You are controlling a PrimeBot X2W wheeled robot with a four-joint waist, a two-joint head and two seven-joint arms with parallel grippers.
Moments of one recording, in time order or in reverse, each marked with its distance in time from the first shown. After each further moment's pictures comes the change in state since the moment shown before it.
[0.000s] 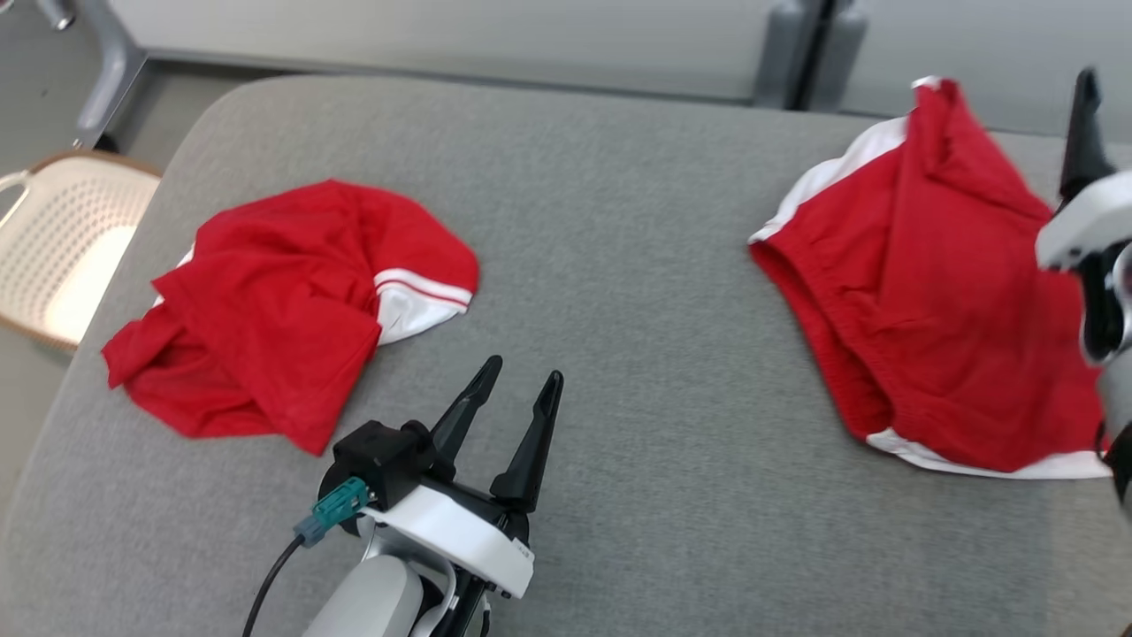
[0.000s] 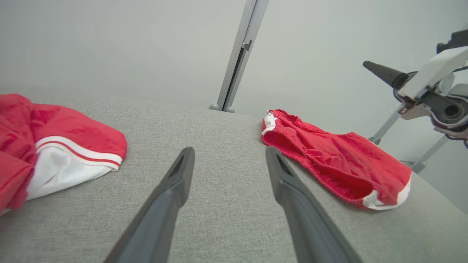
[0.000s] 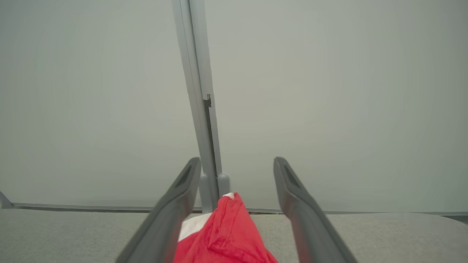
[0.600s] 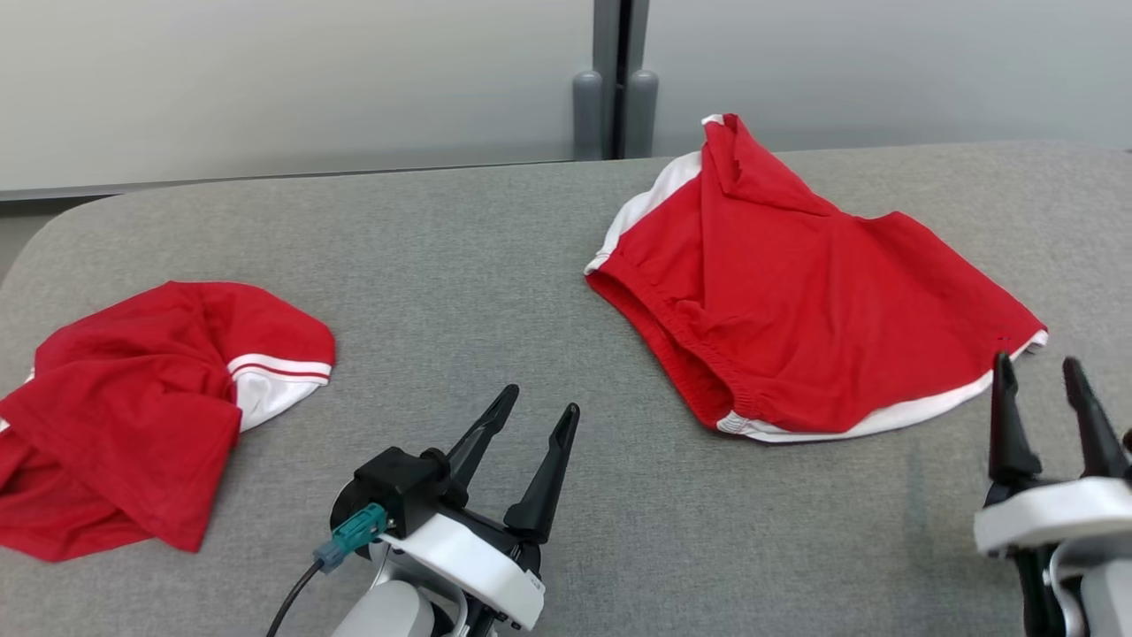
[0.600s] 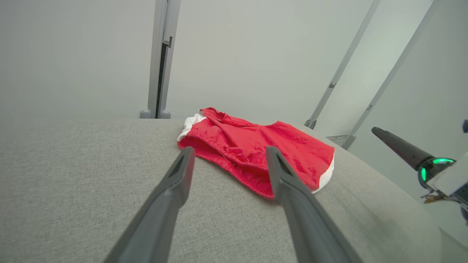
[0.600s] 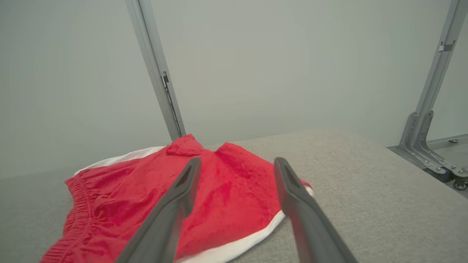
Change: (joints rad) left arm 0.047 0.000 -0.031 -0.009 0.039 0.000 0.000; right arm 0.719 0.075 0.014 -0.586 0.192 0.000 -0.024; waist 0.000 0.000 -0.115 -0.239
